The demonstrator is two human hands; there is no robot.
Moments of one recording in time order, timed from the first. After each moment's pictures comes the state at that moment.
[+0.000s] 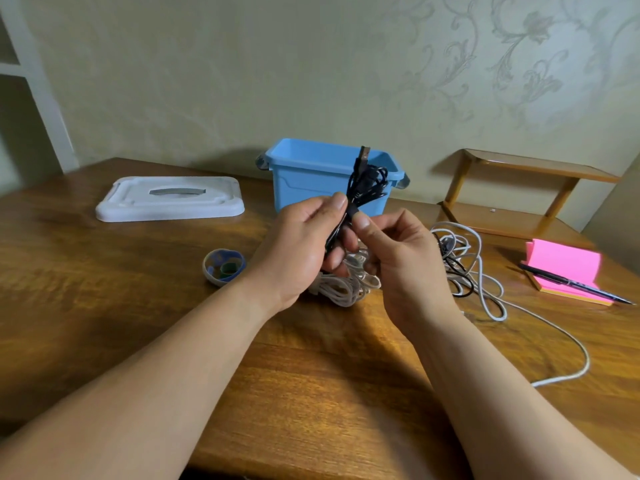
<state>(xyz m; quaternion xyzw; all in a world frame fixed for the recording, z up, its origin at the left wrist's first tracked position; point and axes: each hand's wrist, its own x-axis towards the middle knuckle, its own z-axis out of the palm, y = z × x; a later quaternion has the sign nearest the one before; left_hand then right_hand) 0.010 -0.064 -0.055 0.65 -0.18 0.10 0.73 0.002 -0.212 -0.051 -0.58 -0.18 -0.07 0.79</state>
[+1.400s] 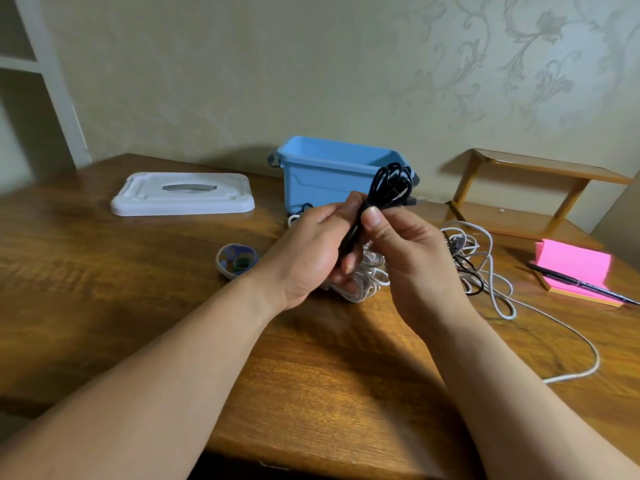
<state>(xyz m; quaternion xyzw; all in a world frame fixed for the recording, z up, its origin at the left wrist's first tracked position) -0.005 -0.060 -0.049 0.66 -0.18 0.01 0.72 0.001 -0.215 -0.055 -0.61 -0.26 -0.05 0.75</state>
